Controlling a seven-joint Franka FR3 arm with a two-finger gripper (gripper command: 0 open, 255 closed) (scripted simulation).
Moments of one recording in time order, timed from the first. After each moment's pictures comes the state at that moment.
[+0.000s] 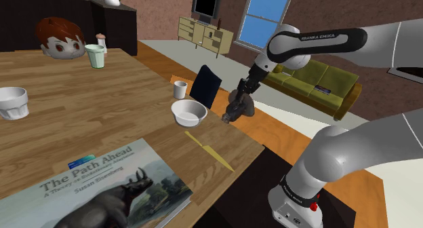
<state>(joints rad) 0.02 -0.62 -0.26 -2.61 0.11 2.15 -0.13</state>
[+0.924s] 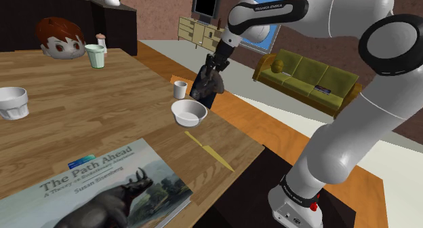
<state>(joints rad) 0.14 -0.13 -0.21 -2.06 0.23 2.10 -0.03</state>
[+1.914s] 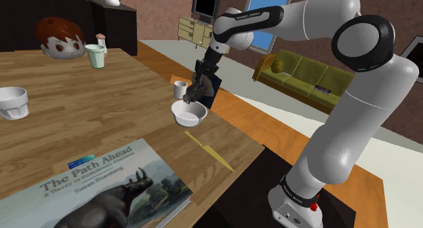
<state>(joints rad) 0.16 0.03 -0.20 -1.99 0.28 2.18 -0.05</state>
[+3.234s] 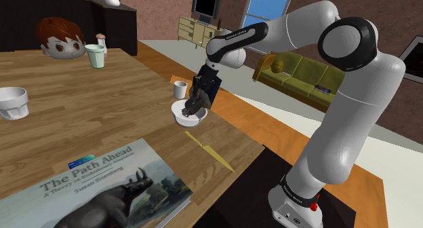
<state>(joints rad) 0.16 0.12 -0.19 -2.09 0.35 2.37 -0.13</state>
